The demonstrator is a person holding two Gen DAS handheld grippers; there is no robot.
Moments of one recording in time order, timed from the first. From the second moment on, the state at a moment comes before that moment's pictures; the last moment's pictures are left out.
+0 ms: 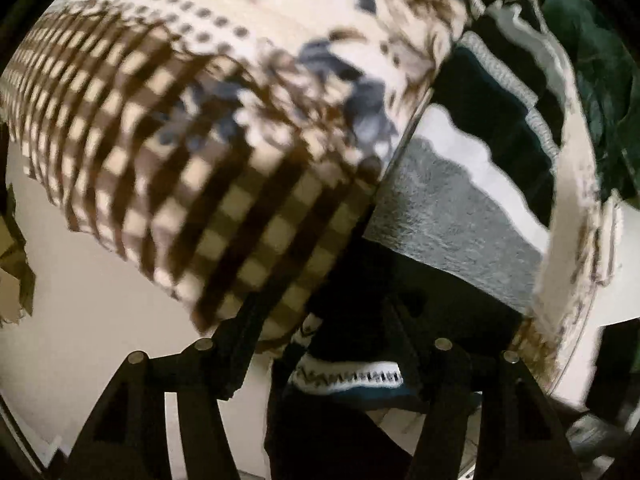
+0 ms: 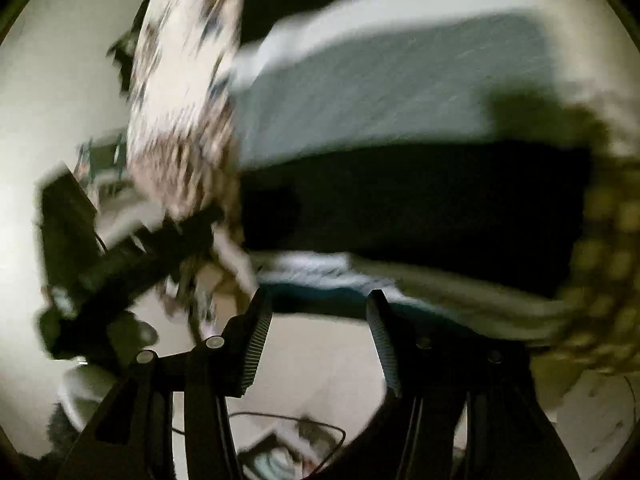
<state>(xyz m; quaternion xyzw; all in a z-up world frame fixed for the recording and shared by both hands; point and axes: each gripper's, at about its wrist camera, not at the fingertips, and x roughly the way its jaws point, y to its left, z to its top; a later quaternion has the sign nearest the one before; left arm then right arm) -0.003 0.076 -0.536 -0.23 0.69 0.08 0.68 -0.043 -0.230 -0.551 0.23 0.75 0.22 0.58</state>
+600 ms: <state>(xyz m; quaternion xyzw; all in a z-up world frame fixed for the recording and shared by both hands) 0.391 0.023 -0.458 -0.15 0.57 -0.07 0.81 0.306 -0.374 -0.495 0.28 0.64 0.05 0.71</state>
